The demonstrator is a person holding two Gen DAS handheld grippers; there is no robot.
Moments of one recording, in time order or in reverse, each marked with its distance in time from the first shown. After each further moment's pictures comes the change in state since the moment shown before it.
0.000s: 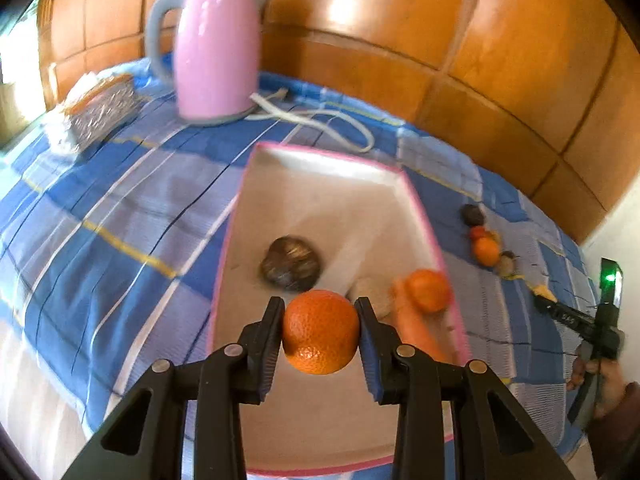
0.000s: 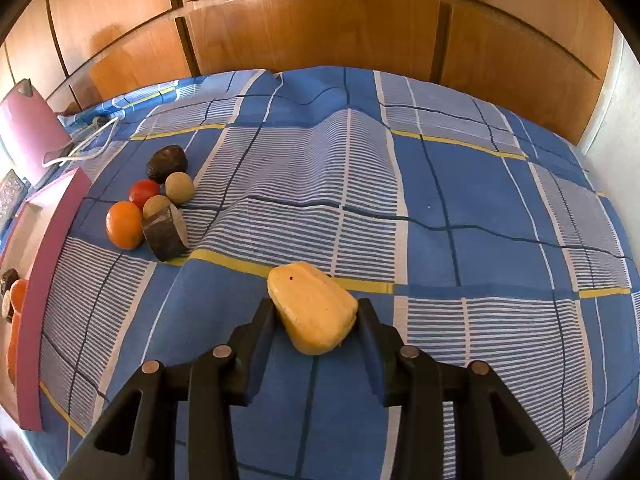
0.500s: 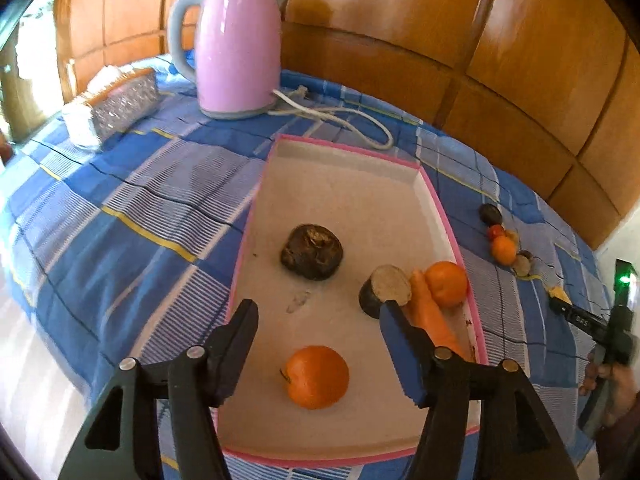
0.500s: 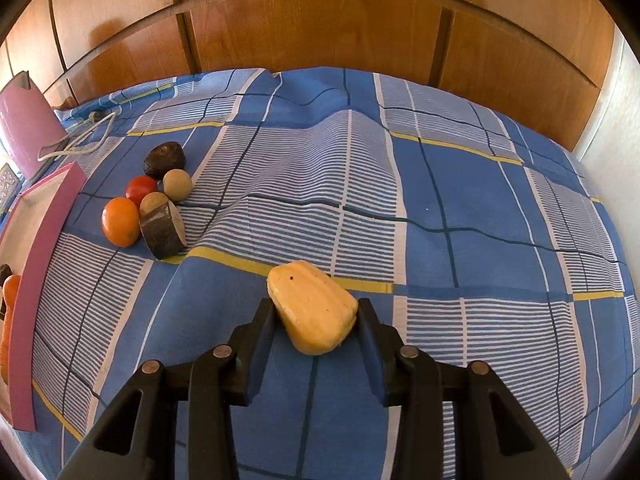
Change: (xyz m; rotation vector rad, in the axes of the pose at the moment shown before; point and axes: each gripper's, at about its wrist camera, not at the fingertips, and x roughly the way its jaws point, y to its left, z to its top) left arm -0.007 -0.003 -0.008 -0.021 -0.035 0.079; right arm -0.001 0.003 -0.002 -0.008 -0.008 -0.026
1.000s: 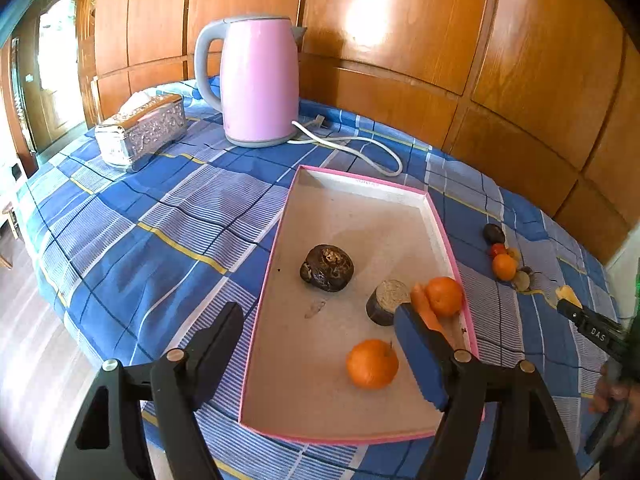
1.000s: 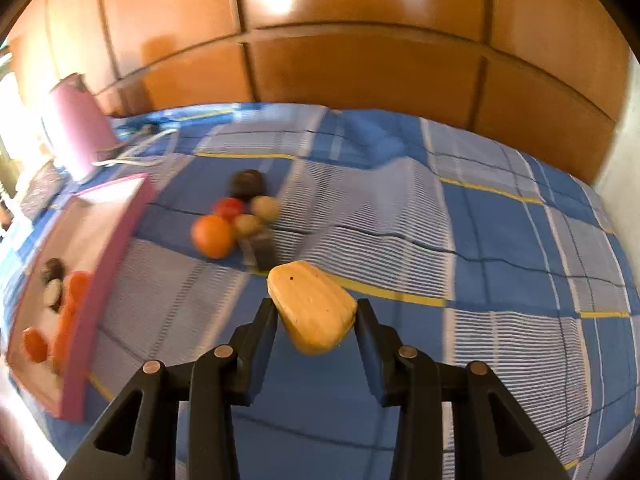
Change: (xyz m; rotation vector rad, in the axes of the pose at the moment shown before) left arm -0.035 -0.001 -0.006 -0.011 -0.080 0.056; right arm -0.053 0.051 -0.004 -0.086 -0.109 0.140
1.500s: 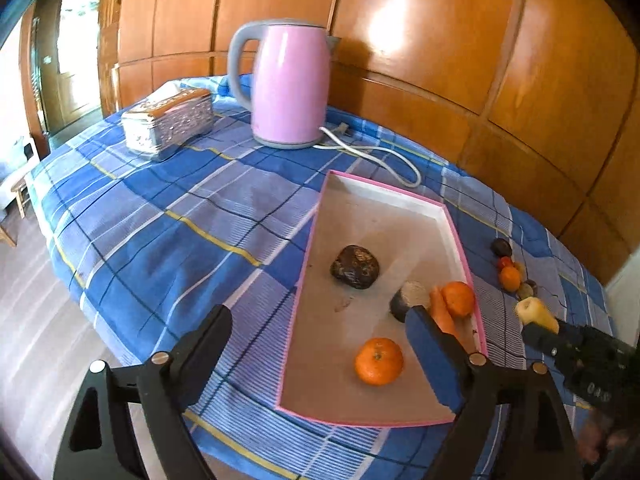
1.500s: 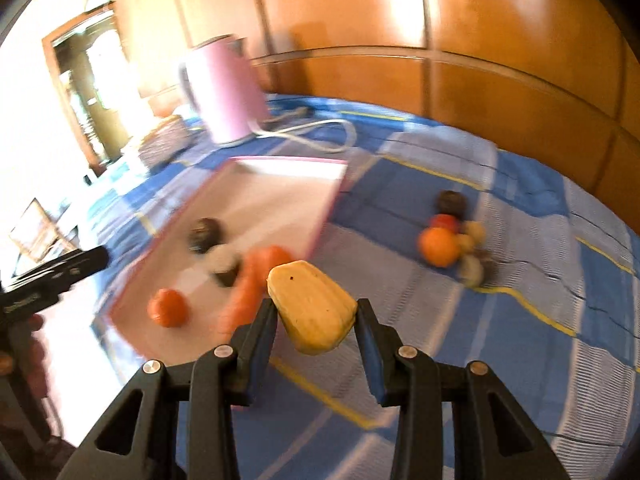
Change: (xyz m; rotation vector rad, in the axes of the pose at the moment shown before) left arm -0.016 0.033 -0.007 -0.081 -0.018 0.016; right arm -0.037 0.138 -0.008 -0.241 0.025 0.336
